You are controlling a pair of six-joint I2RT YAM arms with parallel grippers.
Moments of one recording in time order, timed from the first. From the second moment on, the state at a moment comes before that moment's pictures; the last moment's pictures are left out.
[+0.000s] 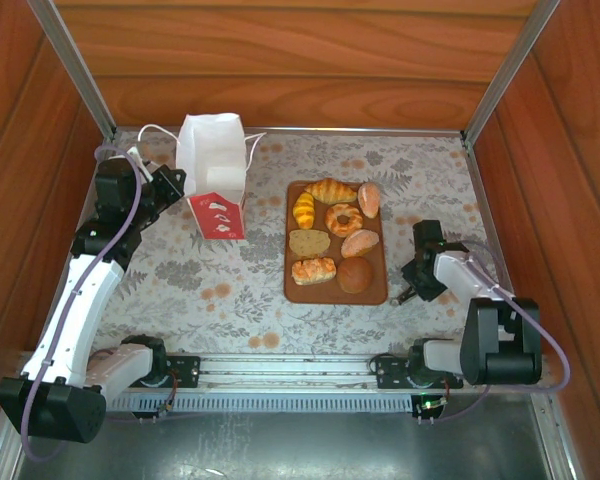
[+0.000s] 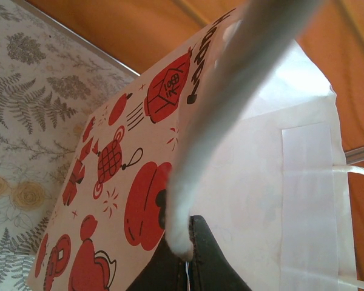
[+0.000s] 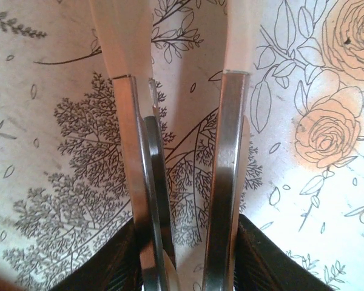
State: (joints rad) left arm -0.15 1.01 1.02 -0.41 0.21 -0.76; right arm 0.05 1.28 0.62 -0.74 0.19 0.92
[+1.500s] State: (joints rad) left arm -0.21 1.01 0.96 -0.38 0.32 -0.82; right arm 0.05 1.00 1.02 -1.04 -0.28 0.24
